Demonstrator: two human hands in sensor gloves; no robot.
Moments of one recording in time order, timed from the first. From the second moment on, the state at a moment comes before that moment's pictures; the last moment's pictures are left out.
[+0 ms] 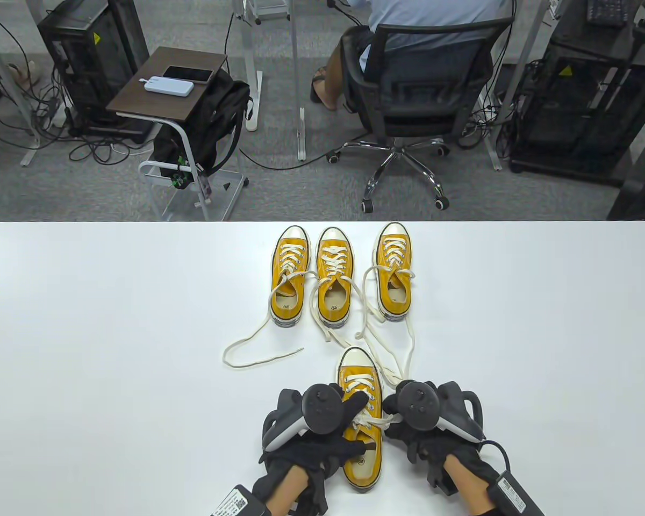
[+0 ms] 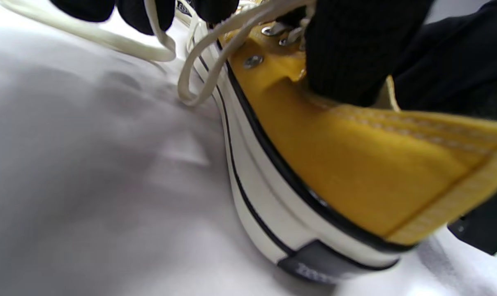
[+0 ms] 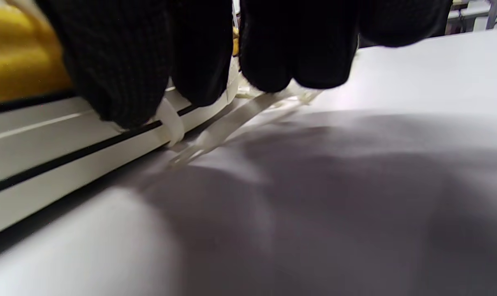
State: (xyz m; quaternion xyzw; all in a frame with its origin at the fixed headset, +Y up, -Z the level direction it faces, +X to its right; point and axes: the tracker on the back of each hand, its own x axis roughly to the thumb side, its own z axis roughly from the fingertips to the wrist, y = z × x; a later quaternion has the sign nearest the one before) left_hand -0.055 -0.758 -0.264 -0.22 -0.16 0.23 0.94; right_hand 0.150 -0.757 -0.285 0.17 0.06 0.98 0.12
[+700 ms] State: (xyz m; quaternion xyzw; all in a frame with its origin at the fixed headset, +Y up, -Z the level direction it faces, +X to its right) left_hand -0.053 -0.761 -0.264 -0.20 -0.15 0.24 0.94; right_hand 0.170 -0.750 -0.281 0.13 0.04 0.96 0.26
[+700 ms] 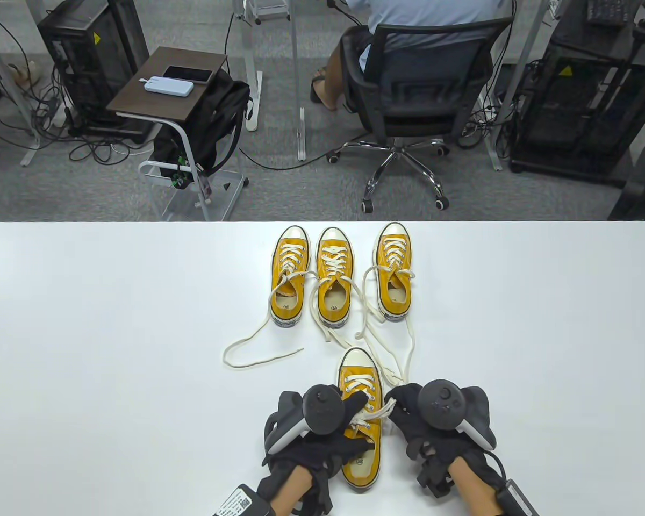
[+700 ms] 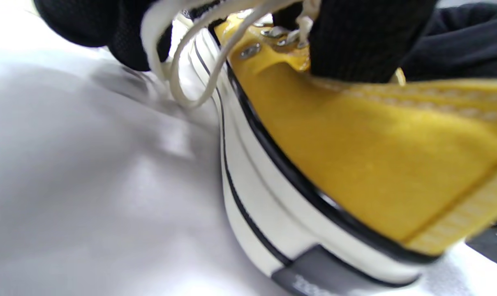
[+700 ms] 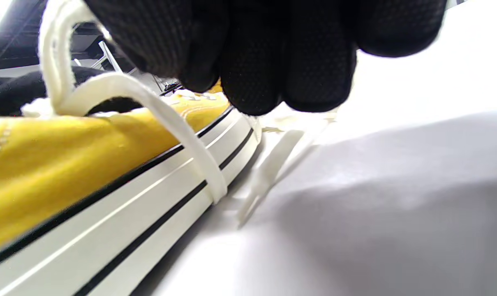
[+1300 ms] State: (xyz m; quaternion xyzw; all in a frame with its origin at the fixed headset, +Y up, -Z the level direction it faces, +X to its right) left_hand -0.052 -0.760 -0.263 -0.20 -0.14 0.23 0.94; right_hand 0.160 -0.757 -0.280 0.17 0.08 0.95 0.24
